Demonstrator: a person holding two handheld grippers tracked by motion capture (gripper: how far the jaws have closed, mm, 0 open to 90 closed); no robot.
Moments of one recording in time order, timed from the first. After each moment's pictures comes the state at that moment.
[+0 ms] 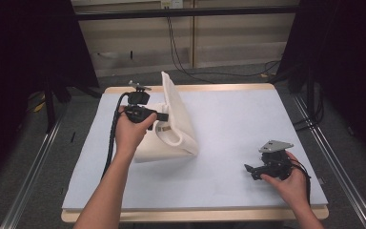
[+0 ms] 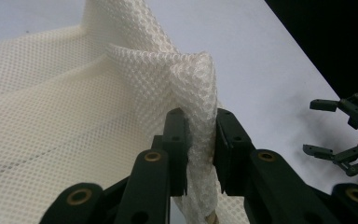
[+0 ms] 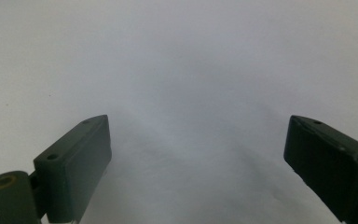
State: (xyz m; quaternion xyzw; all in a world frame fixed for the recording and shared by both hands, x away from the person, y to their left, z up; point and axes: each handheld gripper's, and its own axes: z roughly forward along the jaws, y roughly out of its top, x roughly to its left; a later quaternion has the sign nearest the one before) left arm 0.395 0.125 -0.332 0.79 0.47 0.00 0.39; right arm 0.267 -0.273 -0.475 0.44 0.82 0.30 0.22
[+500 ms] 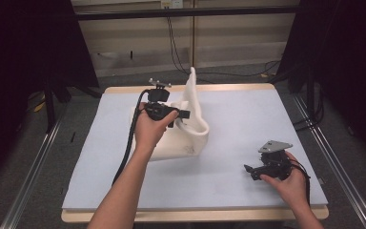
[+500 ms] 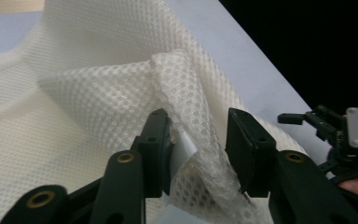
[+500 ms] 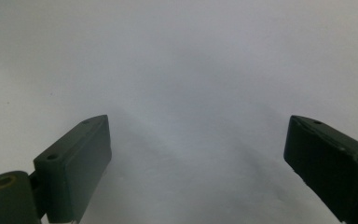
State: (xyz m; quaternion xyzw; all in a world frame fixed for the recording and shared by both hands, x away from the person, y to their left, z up) left arm 0.396 0.076 -0.332 0.80 0.43 -0.02 0.43; right arm 0.267 -0.271 -0.476 0.43 0.82 0.29 0.22
